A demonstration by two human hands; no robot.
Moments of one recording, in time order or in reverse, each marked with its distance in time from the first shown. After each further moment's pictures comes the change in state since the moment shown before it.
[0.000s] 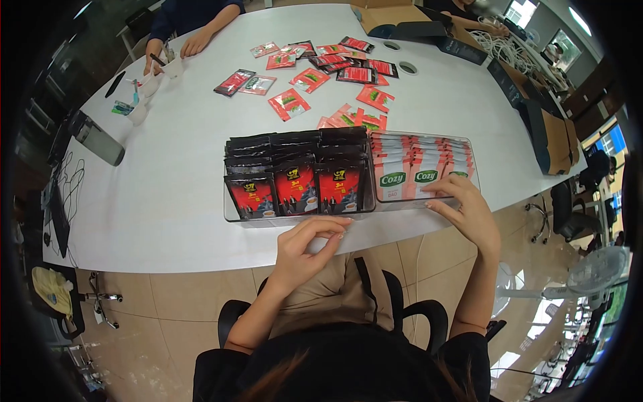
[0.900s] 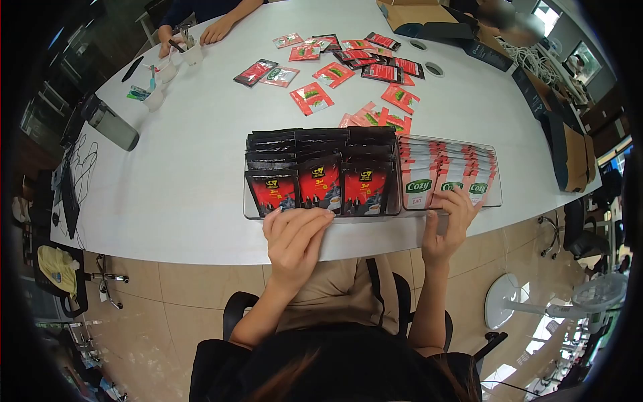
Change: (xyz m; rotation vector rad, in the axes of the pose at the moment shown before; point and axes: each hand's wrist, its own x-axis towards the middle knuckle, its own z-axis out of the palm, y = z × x) left_hand -0.006 0.004 -0.017 0.747 0.290 0.174; right_hand -0.003 -0.012 0.109 -0.021 0.796 -0.114
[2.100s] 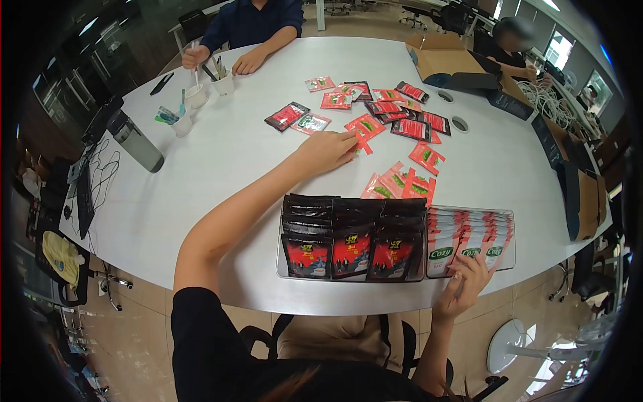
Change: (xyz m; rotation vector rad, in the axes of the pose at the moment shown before) left_hand 0.191 -0.182 0.110 0.219 -0.697 0.416; right_hand -0.001 -0.003 0.006 -0.095 0.063 0.103
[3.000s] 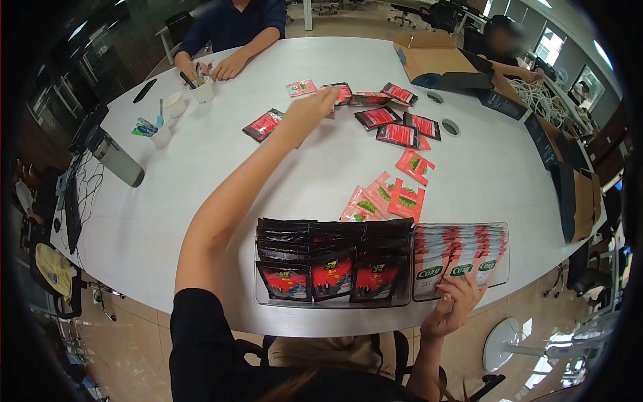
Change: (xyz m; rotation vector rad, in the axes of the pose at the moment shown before) left_hand 0.059 -0.064 0.009 0.319 0.392 -0.049; right_hand -0.001 0.000 -0.001 -0.024 -0.021 0.013
